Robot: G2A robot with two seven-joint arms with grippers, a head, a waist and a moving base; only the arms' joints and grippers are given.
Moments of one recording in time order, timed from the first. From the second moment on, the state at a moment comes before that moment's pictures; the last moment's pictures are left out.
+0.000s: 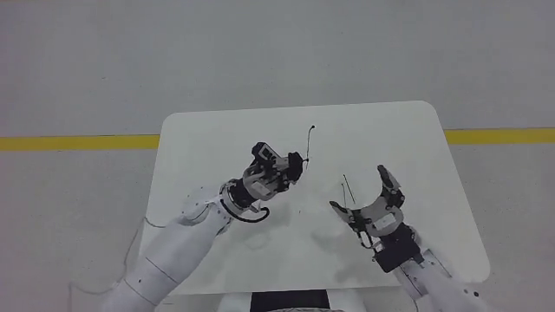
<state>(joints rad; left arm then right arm) 1.33 -1.16 -0.93 -1.57 -1.18 -0.17 -0.98 -1.81 -0.90 1.12 -1.87 -1.53 0.13 -0.92</state>
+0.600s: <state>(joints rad) 1.33 -1.16 -0.93 -1.57 -1.18 -0.17 -0.98 -1.59 -1.01 0.89 -1.66 -1.40 0.10 -1.09</state>
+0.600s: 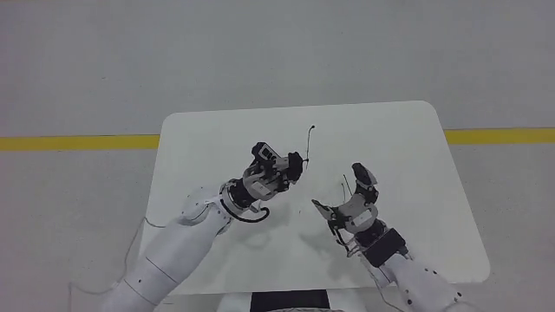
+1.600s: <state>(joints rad) 1.33 -1.16 -0.93 -1.57 -1.18 -0.17 -0.98 -1.46 -1.12 0.79 -1.55 -1.42 0.12 -1.09</state>
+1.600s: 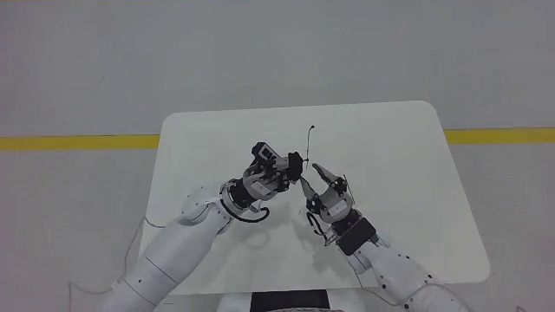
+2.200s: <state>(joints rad) 1.33 -1.16 -0.93 -1.57 -1.18 -0.17 -0.98 -1.46 -1.15 0.83 -1.55 -1.45 0.12 -1.10</state>
